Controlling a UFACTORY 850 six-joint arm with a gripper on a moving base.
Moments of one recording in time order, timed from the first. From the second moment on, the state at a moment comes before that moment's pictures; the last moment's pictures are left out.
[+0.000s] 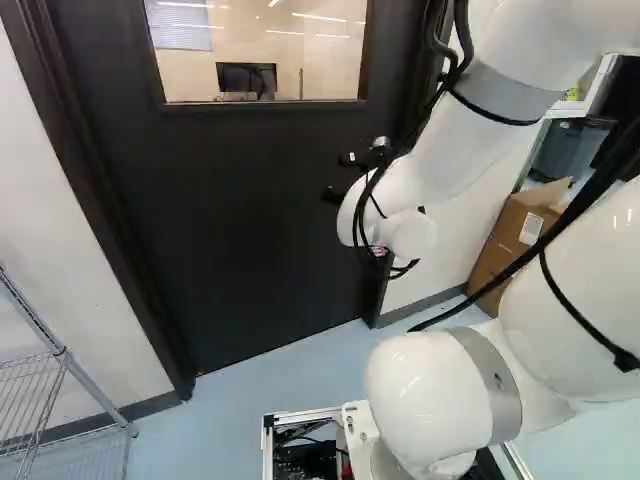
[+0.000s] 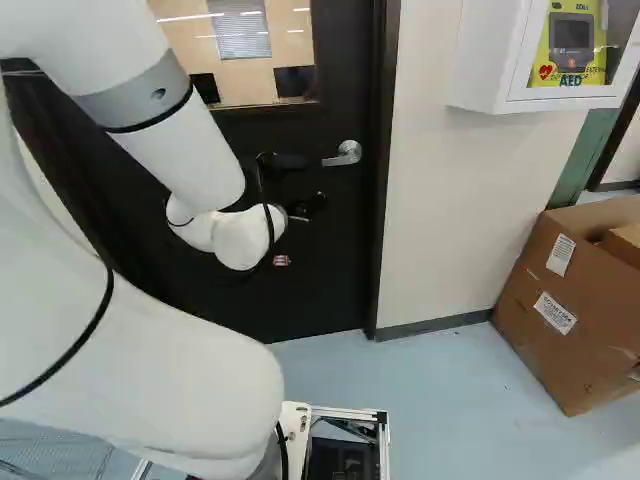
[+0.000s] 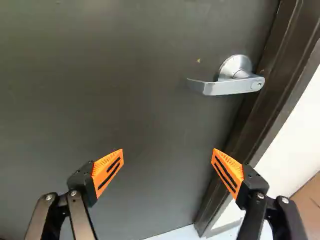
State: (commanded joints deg) arm 0.0 13.4 -14.7 0.0 50.0 0.0
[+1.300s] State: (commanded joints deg) arm 0.0 11.3 -25.2 0.0 50.0 0.0
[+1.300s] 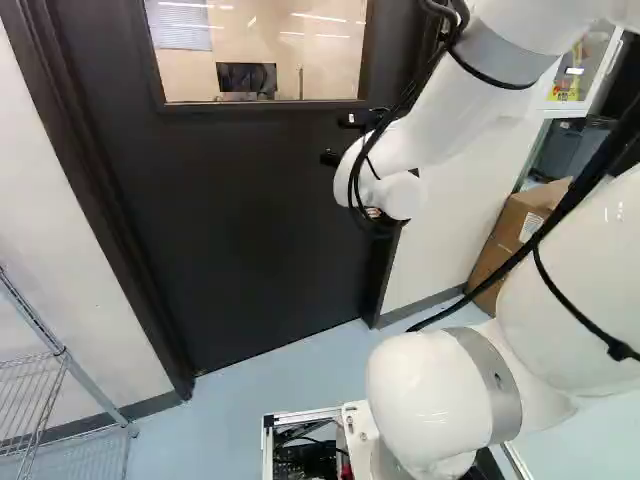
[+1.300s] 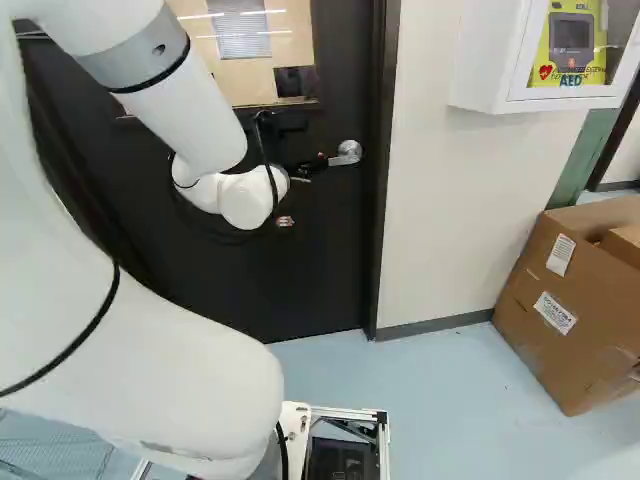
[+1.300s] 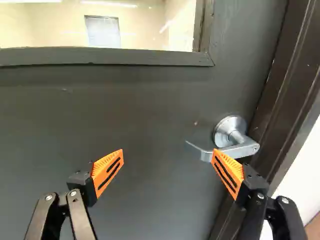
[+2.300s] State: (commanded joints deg) arm 0.0 2.5 -31.0 0.0 50.0 0.0
